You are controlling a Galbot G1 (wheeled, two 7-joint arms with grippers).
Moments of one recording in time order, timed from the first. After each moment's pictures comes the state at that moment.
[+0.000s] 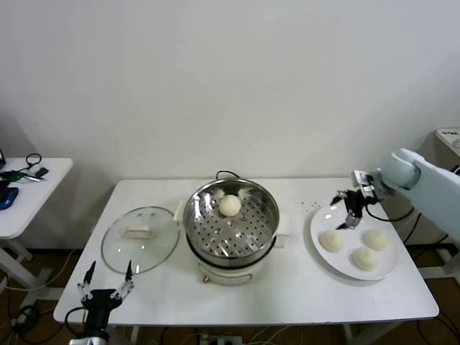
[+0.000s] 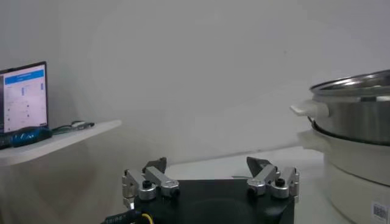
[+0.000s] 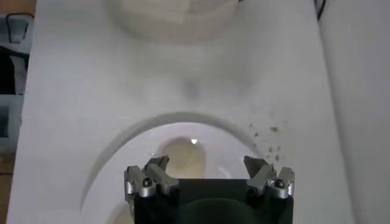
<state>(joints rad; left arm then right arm) 1.71 -1.46 -0.74 -1.93 -0.03 -0.21 -0.01 0.08 0.62 -0.83 1.12 0.12 -0.16 -1.13</state>
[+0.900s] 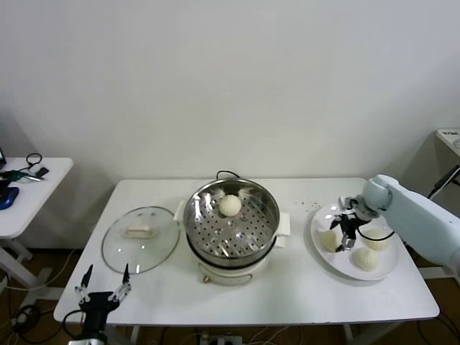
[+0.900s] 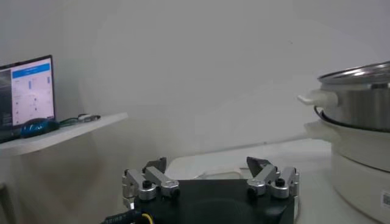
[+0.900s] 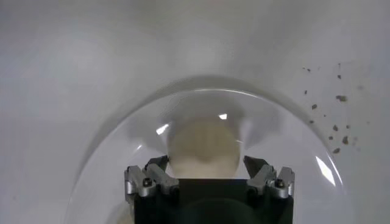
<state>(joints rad) 1.71 -1.47 -0.75 -1.90 -0.03 -0.21 -0.01 -0.02 0.81 -0.79 0.88 -0.02 -0.10 -1.15</state>
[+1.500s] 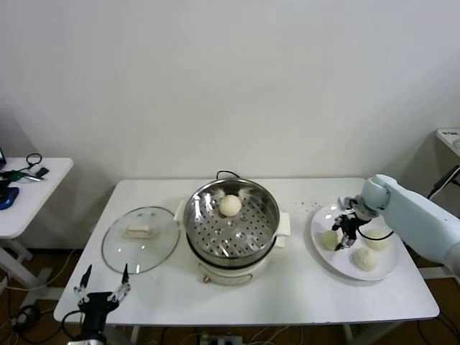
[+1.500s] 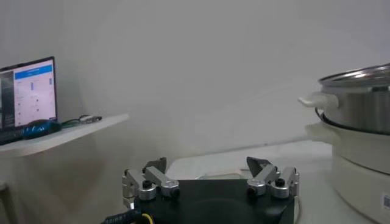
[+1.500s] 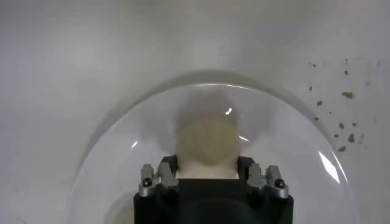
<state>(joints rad) 1.71 -1.47 -0.76 -1.91 -0.03 -0.21 -0.01 0.02 0.81 -0.83 0.86 0.01 -0.08 -1.16</state>
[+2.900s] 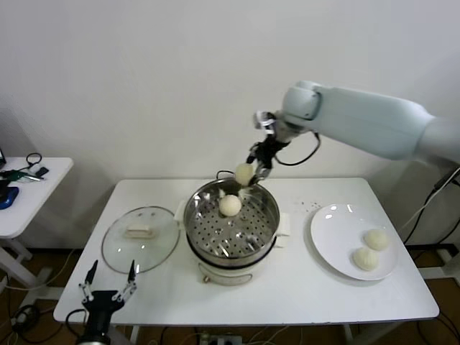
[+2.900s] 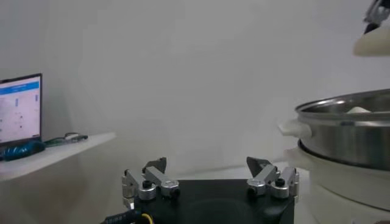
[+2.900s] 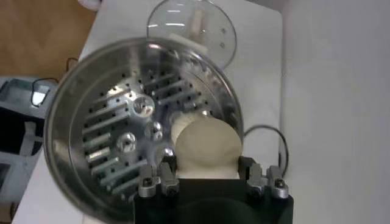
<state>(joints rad) 1.76 -1.46 -0.72 -1.99 -0.05 -0.24 -0.01 0.76 1.22 -1.51 1.12 0.83 -0.31 -1.00</state>
